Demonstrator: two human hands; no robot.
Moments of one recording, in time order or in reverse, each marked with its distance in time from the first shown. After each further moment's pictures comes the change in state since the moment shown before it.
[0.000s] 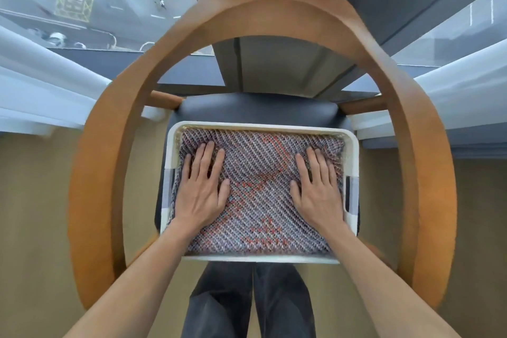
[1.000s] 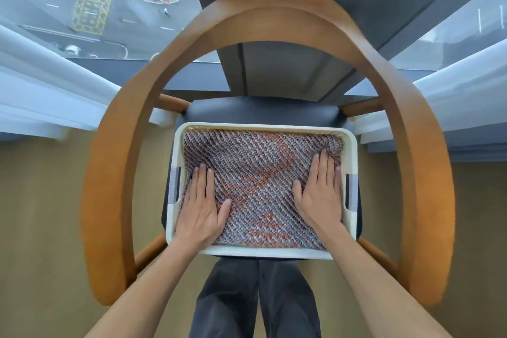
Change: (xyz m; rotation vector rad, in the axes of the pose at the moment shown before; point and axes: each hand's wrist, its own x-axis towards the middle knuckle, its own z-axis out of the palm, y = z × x) left_hand -0.045 0.007 0.000 -0.172 -0.166 -0.189; right_hand -0.002 -0.016 -0.012 0.114 -0.109 0.247
